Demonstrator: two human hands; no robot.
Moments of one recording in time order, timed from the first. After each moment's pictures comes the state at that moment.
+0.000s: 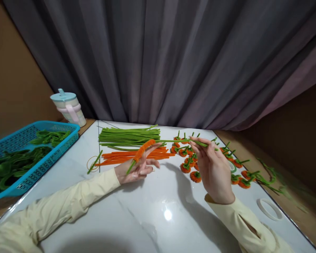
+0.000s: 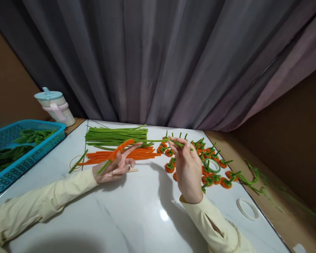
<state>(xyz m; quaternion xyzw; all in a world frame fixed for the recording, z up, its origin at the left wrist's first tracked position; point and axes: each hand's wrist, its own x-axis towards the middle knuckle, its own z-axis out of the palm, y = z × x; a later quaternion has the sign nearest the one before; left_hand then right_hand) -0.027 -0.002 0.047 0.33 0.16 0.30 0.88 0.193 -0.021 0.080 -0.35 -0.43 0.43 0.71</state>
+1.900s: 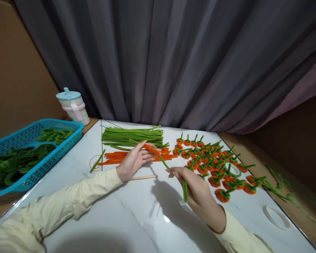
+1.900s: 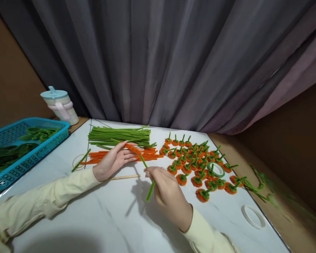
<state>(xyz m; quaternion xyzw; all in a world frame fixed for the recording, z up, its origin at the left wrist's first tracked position) -0.021 0.009 0.045 0.32 0.34 0.48 0.74 0.180 -0.054 0.059 -0.33 -0.85 0.13 0.39</state>
